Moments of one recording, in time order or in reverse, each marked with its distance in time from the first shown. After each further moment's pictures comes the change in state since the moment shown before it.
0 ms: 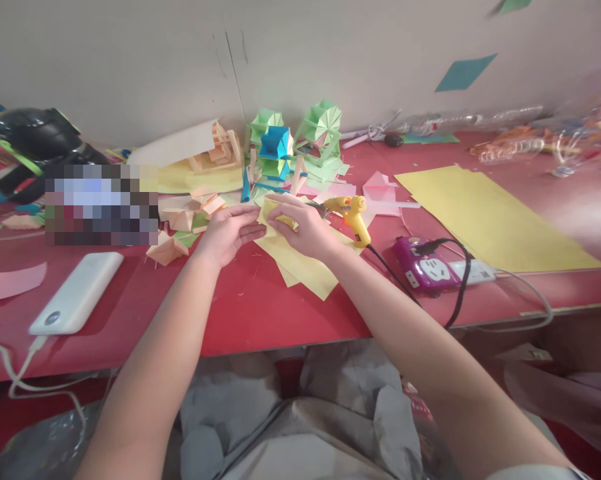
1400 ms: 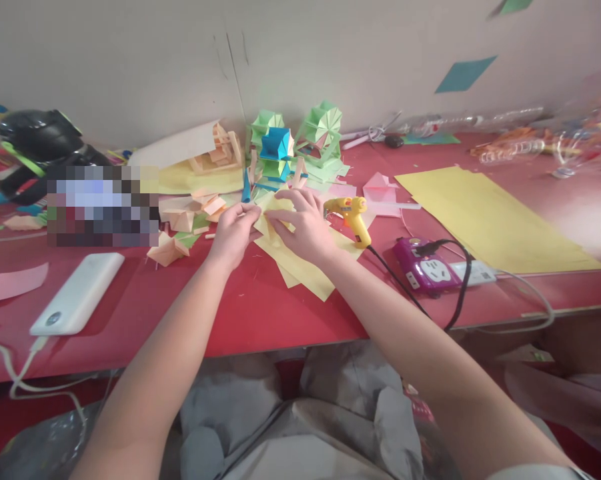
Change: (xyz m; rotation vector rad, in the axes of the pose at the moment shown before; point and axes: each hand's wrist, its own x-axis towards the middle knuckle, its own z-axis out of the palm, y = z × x) left_hand 0.002 -0.014 0.011 0.074 0.055 0.145; right_hand -0.001 -0.006 0.009 -0.388 0.065 0.099
